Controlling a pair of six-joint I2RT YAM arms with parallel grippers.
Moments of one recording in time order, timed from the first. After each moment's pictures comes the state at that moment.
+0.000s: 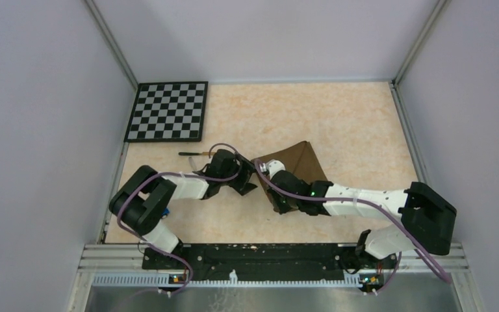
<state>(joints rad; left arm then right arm) -0.59 1.58 0.58 0.29 0.21 -1.52 1.08 1.37 0.74 -0.27 0.18 0.40</state>
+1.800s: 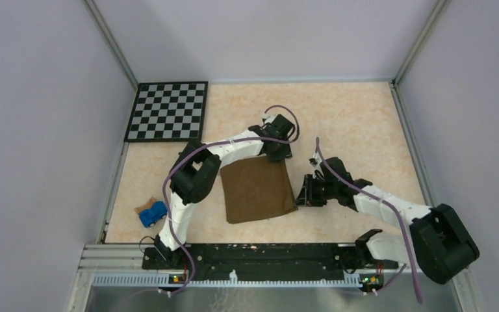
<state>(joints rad) -0.79 2.15 1.64 -0.55 -0.13 -0.94 0.53 1.22 0.44 -0.10 -0.44 0.60</state>
